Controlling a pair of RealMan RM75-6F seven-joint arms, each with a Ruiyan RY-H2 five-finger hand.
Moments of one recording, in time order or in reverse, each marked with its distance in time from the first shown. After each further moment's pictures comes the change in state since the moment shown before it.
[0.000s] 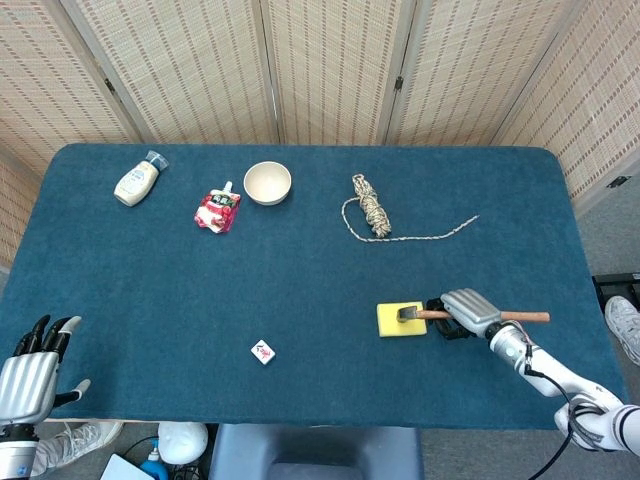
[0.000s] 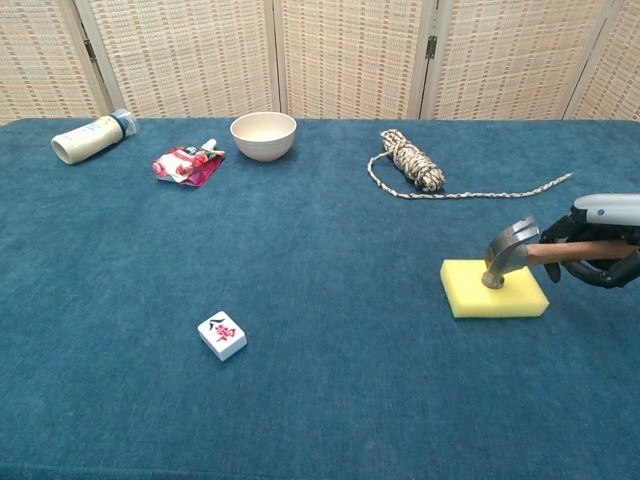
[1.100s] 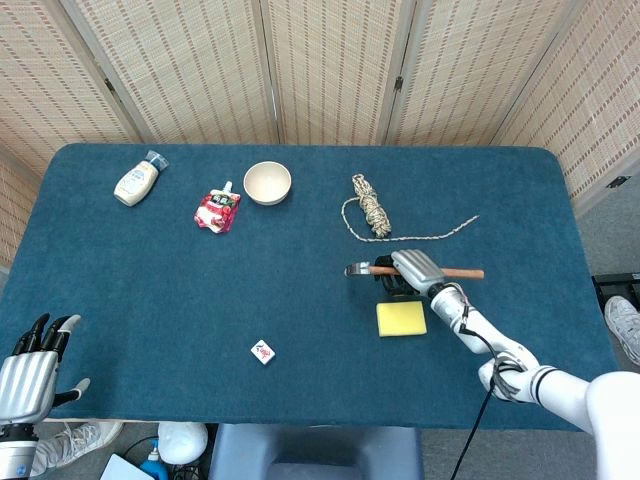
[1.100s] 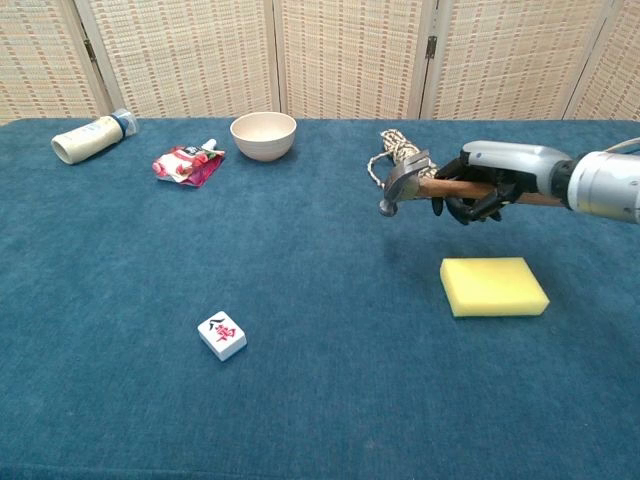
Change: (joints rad) left arm 0.001 0.011 -0.001 -0.016 -0.001 0.010 0.007; right arm 0.161 -0.289 0.203 0.244 0.148 -0.081 0.023
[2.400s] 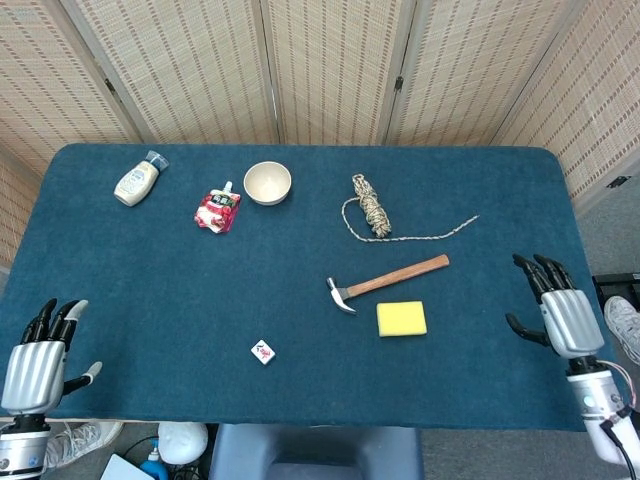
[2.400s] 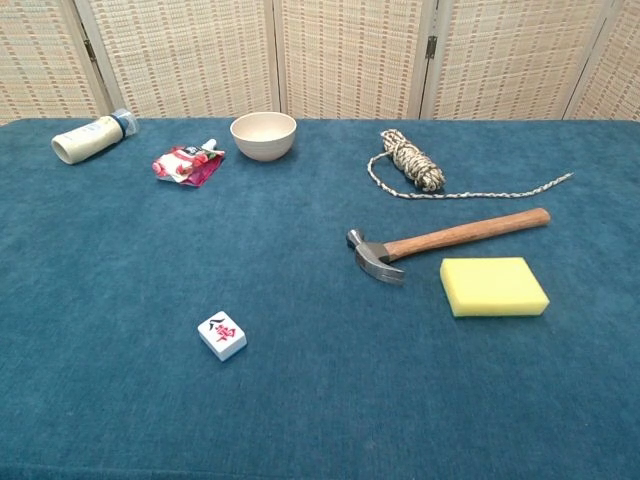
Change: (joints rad) left arm -0.018 -0.087 -0.040 0.065 0.080 0.066 -0.043; right arm -0.568 0.387 -0.105 -0.445 -0.015 0.760 -0.393
